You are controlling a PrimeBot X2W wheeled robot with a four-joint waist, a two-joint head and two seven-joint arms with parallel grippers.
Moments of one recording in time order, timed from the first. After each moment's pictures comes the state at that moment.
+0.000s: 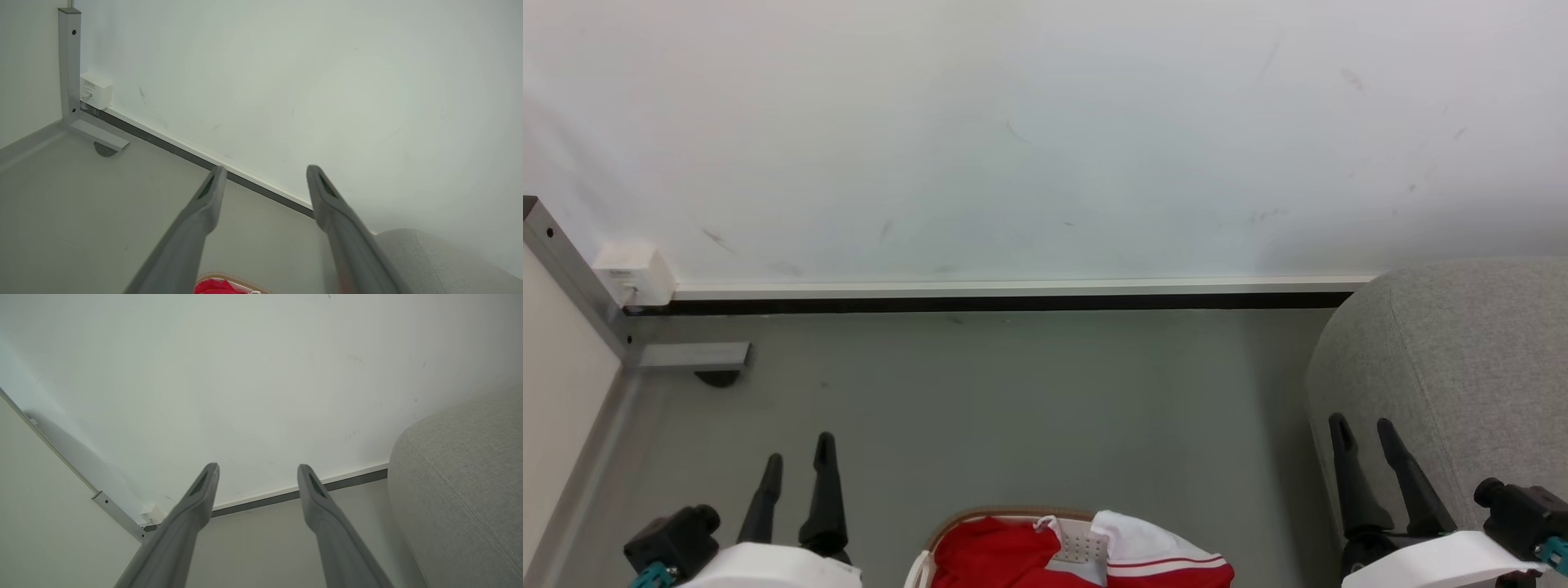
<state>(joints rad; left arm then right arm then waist) -0.05 0.08 -0.04 0.13 -0.57 0.06 -0.13 -0.10 -0.09 0.14 0.20 0.66 0.13 -0.13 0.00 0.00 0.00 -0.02</state>
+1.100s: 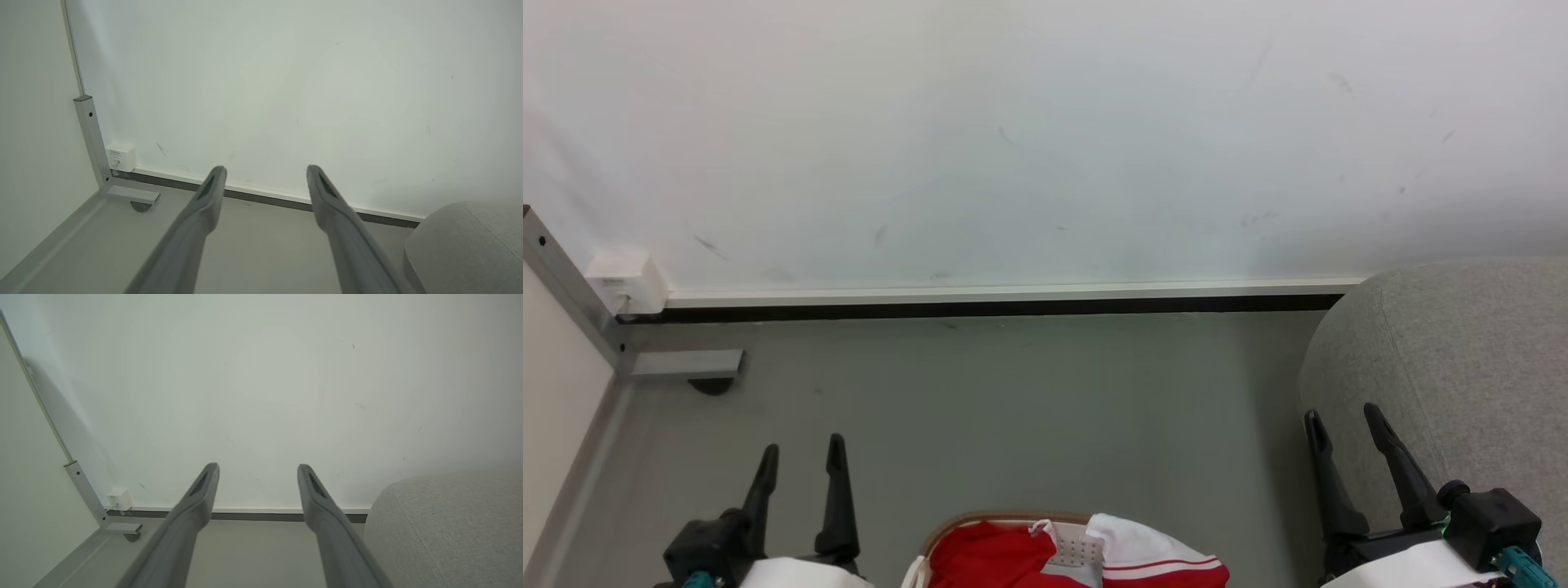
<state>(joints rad) -0.02 0.09 -0.08 0.10 -0.27 0.10 -0.20 -0.10 -0.06 0.15 0.18 0.36 0.13 -0.20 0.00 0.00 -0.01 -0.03</state>
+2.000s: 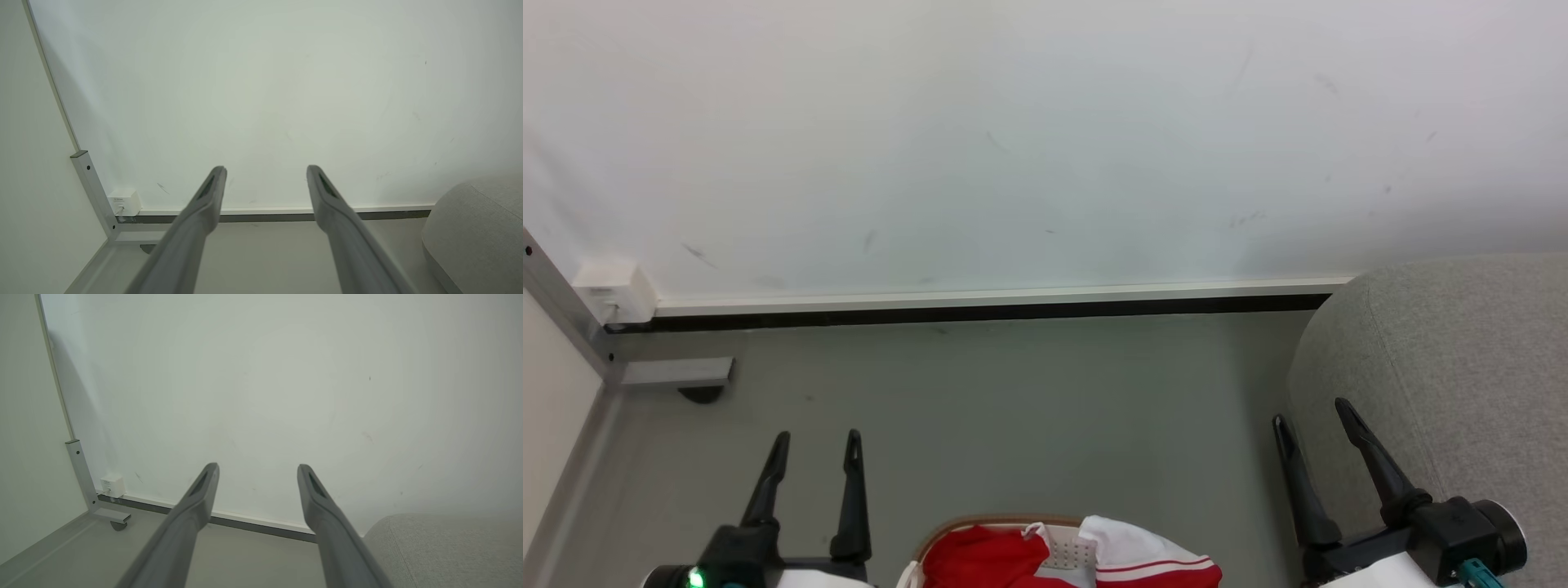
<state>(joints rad) -0.01 0.07 -0.07 0.08 -0.07 0.11 -0.26 -0.10 -0.06 0.18 0.16 0.19 0.13 -0.26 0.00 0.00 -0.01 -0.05</state>
